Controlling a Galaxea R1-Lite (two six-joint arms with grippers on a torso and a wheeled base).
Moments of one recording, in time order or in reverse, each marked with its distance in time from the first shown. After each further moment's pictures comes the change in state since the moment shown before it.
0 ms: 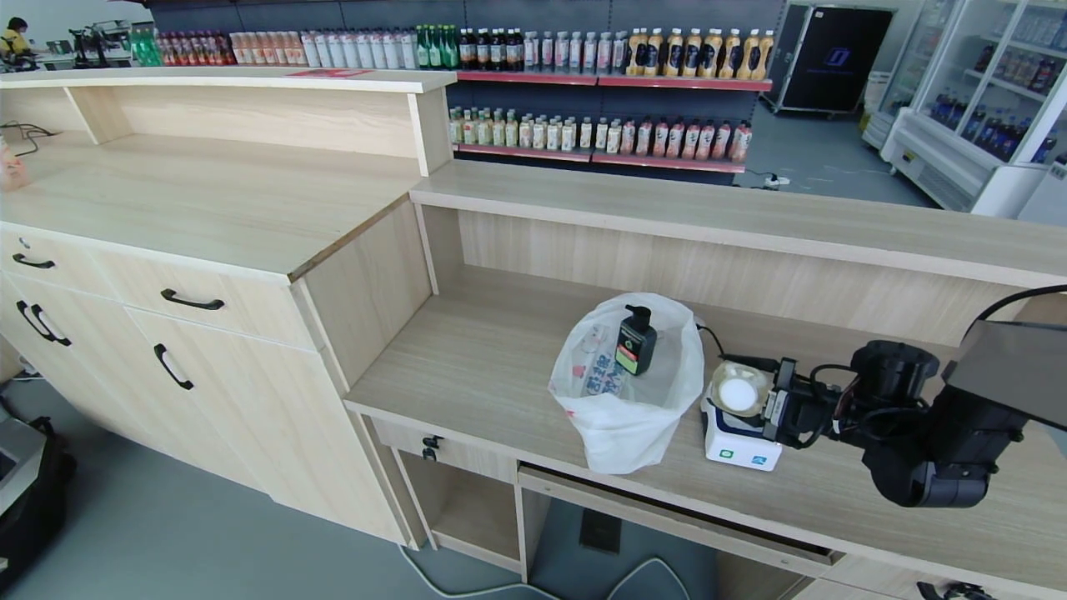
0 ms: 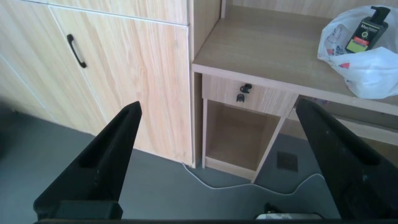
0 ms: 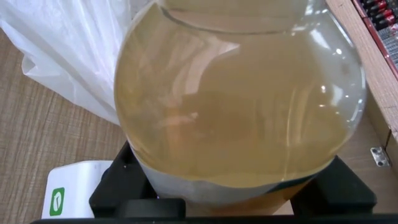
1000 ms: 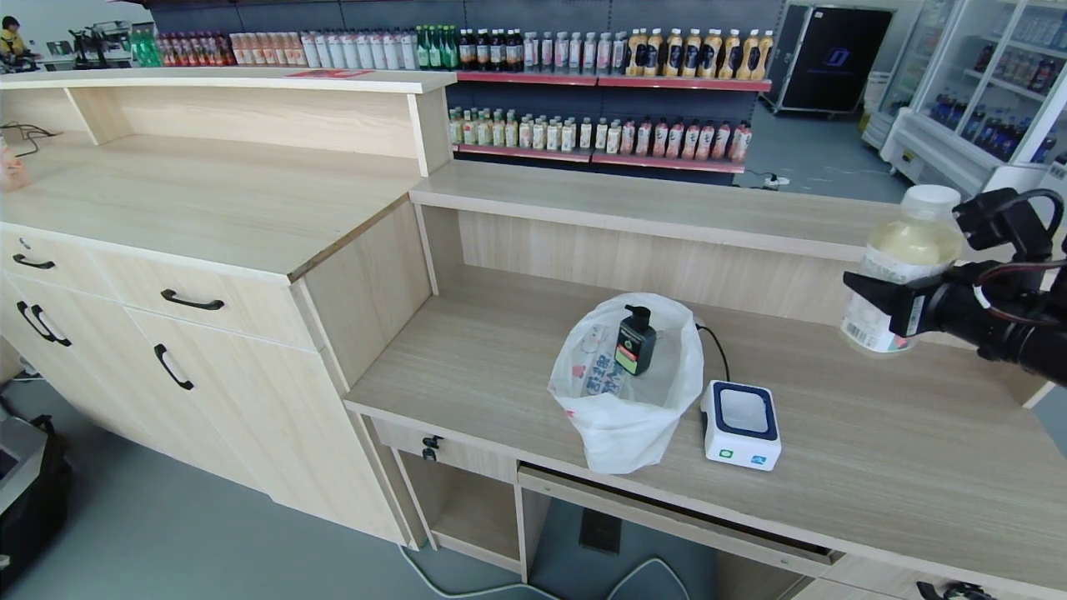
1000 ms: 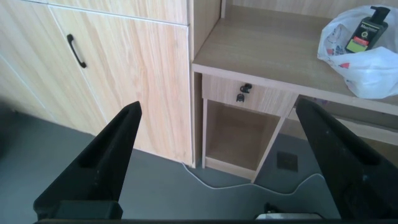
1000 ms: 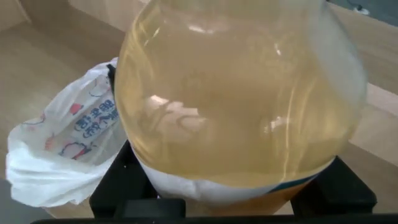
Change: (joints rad) left arm 0.000 0.000 0.000 0.000 0.000 0.000; right arm -0.060 -0.717 0.076 0.549 -0.700 1.002
